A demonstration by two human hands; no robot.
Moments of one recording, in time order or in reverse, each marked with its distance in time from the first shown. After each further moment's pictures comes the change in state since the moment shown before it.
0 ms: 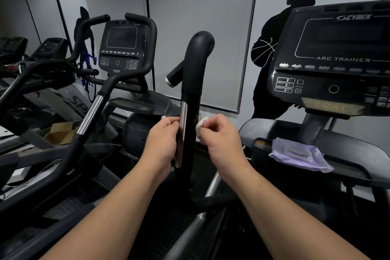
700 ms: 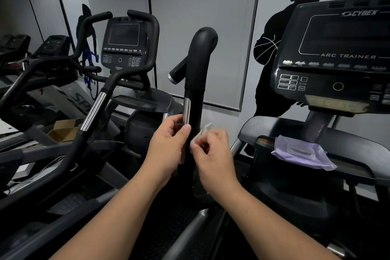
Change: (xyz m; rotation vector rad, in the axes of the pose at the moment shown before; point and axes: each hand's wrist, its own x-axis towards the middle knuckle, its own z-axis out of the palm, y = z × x) left_hand -0.015 -0.012 -0.008 0.022 -0.095 0.146; right_hand -0.038 0.018 0.010 -0.346 -0.024 -0.205
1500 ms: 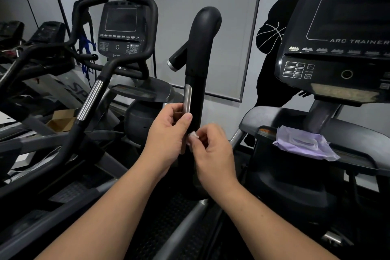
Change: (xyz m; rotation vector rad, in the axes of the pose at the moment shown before) left_hand 0.000 0.000 0.000 0.039 0.006 0.018; right_hand -0.008 0.019 0.012 -0.079 0.096 -0.087
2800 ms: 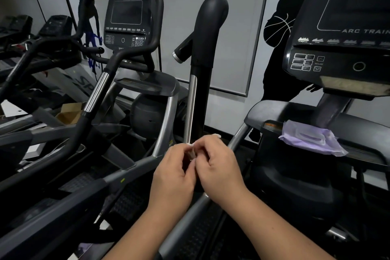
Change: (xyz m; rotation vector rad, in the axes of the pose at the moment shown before) left_hand -0.080 -0.059 -0.013 0.648 0.086 0.212; right_hand -0.027 0.008 -0.009 -0.079 -0.223 -0.055
